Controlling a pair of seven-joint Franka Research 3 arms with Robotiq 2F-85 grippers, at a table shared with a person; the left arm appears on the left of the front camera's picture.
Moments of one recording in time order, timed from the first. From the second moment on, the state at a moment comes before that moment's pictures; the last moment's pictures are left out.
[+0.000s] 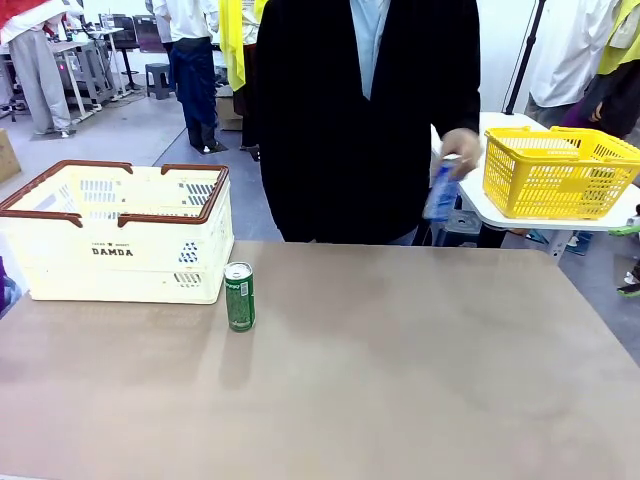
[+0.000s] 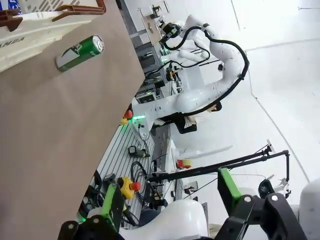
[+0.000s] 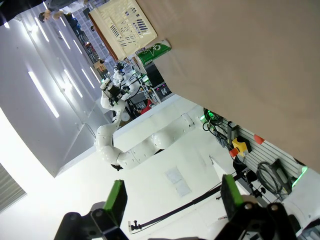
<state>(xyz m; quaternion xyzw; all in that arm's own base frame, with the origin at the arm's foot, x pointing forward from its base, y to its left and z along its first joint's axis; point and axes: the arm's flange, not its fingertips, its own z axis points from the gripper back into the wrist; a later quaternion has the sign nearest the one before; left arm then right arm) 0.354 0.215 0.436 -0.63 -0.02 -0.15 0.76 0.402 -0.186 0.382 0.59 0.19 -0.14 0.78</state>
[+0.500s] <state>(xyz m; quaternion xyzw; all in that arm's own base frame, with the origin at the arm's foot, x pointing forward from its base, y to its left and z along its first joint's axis) 0.356 0.215 0.435 -0.63 -0.02 -0.15 0.76 0.402 -0.186 0.382 0.59 0.19 -0.14 0.78</state>
